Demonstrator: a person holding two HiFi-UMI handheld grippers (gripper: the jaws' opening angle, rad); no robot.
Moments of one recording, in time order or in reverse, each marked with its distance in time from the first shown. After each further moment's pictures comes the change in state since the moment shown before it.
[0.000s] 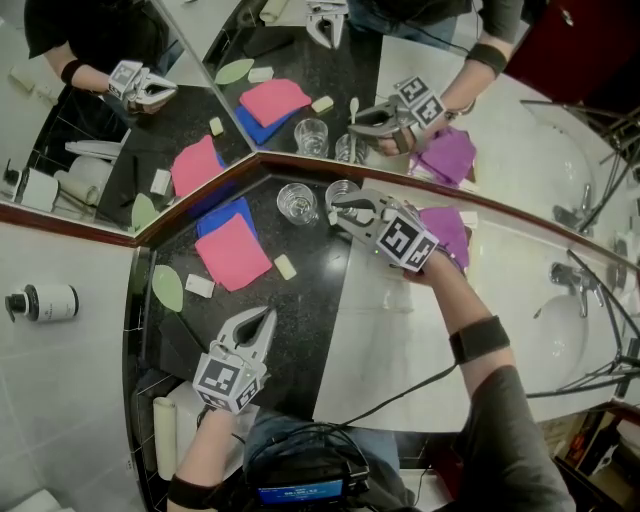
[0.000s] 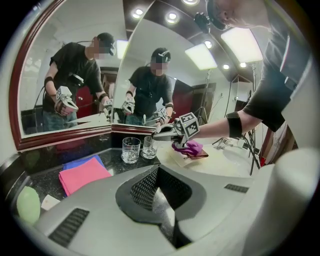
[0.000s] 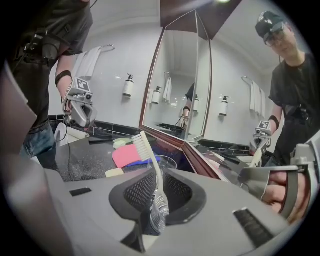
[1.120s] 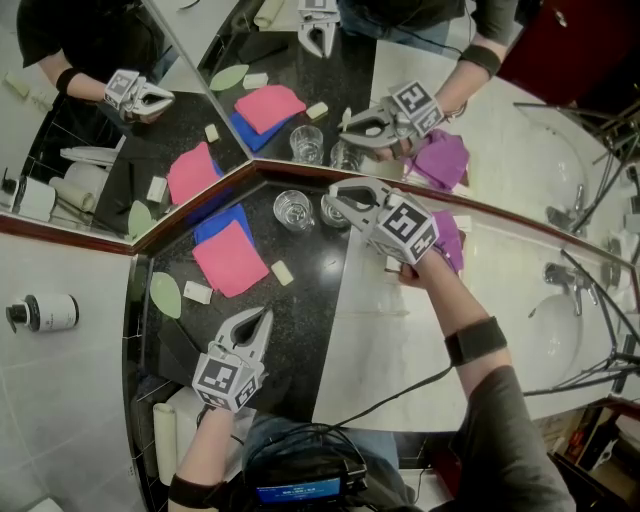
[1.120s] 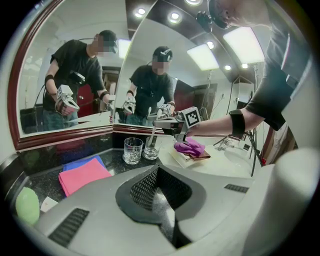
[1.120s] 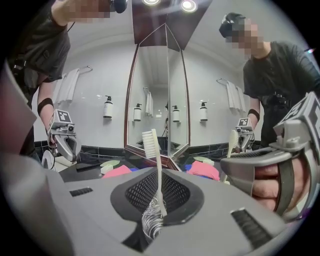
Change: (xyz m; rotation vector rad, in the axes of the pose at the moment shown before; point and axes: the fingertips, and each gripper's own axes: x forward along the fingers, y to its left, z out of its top) left arm 0.006 0.010 0.004 -0.014 0.005 0.001; right arm -0.014 -0.046 0.039 0.203 -0.143 -0.107
